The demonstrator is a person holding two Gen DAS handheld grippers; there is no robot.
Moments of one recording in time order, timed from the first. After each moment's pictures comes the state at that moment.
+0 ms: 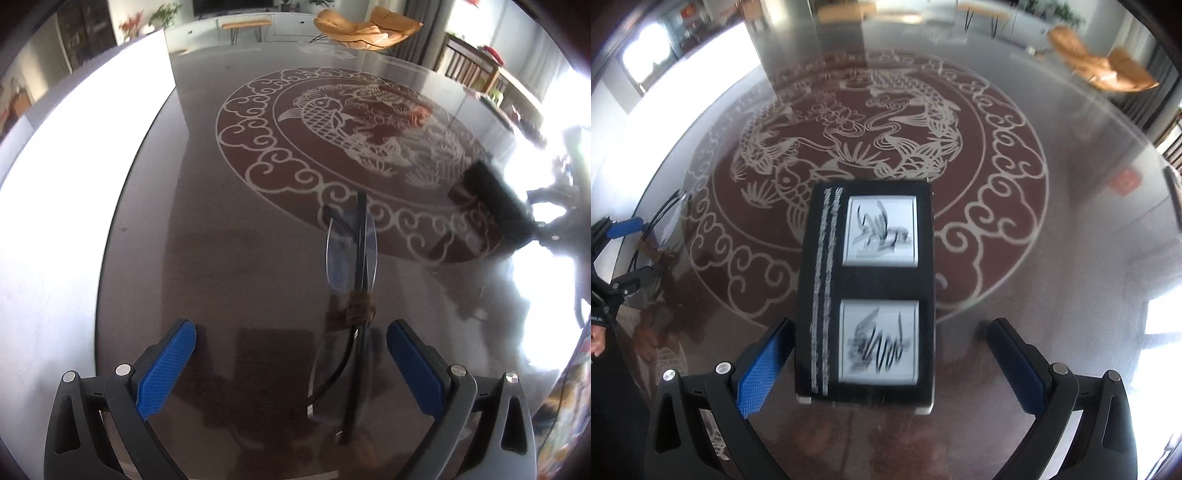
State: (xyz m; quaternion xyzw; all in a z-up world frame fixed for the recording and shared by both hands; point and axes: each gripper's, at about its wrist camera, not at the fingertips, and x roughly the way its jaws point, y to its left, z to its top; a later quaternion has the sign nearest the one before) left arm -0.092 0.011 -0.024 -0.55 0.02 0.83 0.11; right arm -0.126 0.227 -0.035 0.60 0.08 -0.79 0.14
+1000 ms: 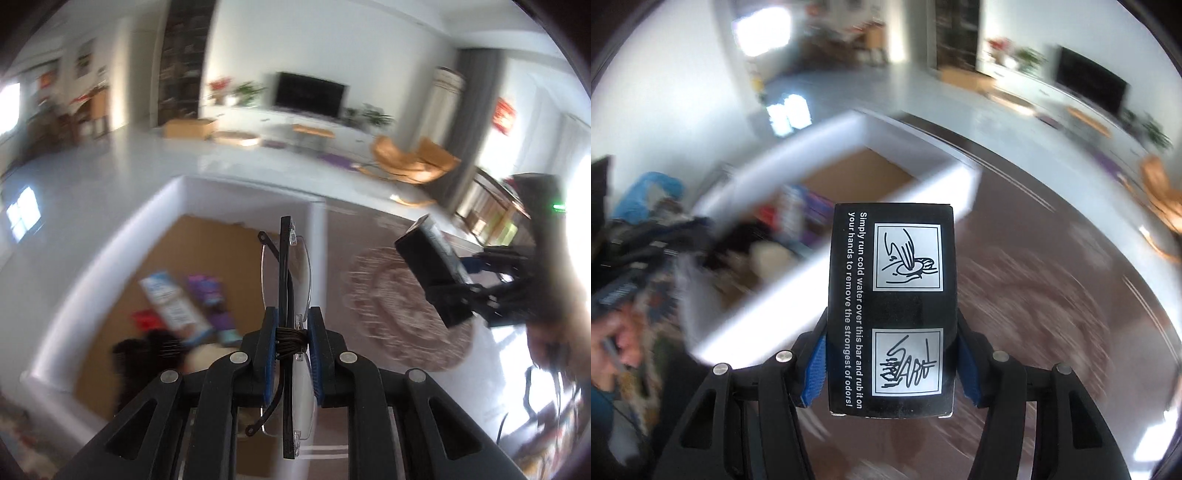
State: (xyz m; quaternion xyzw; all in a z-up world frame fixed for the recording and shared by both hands) left arm -0.014 -0.189 0.145 -0.38 -0.10 0.92 0.01; right arm -0.124 -0.041 0.158 0.45 0.15 -0.81 0.34
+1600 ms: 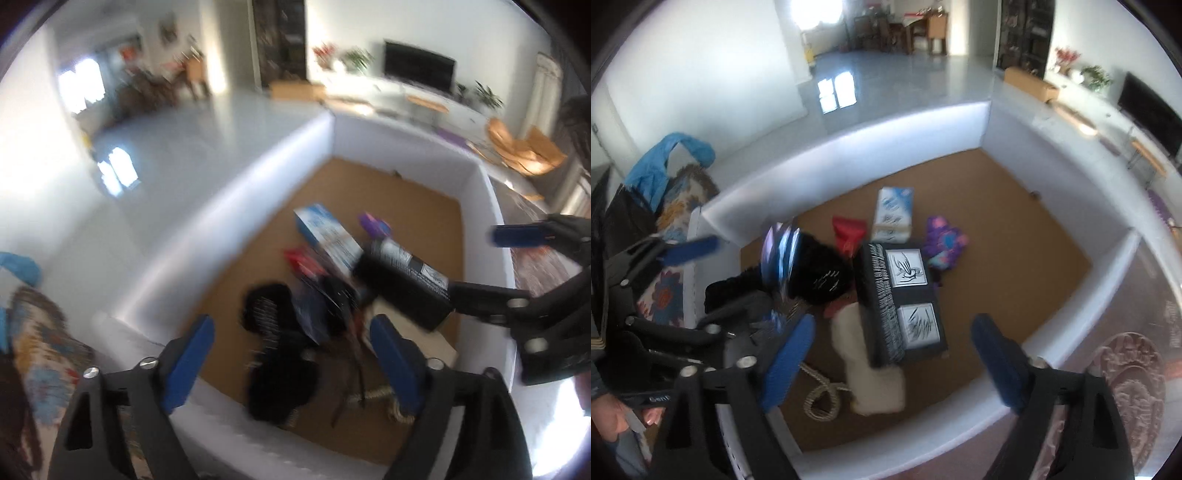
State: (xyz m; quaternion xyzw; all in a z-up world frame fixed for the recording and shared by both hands) left arm -0.001 -0.274 0.074 -0.43 -0.06 0.88 -0.20; right arm -0.130 -0.223 0.080 0.45 0.20 -0.78 0.39
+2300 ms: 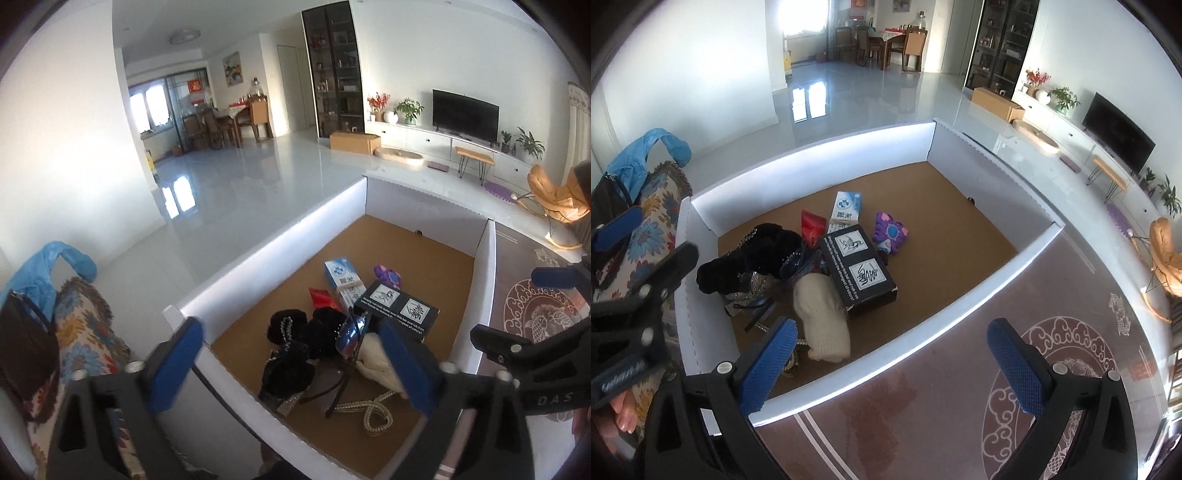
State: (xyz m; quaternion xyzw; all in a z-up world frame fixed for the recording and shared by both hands) left arm 0.039 -0.225 0.129 -0.34 -0.05 0.88 -0.32; right arm -0.098 -0.157 0.122 0.41 0.24 -0.81 0.34
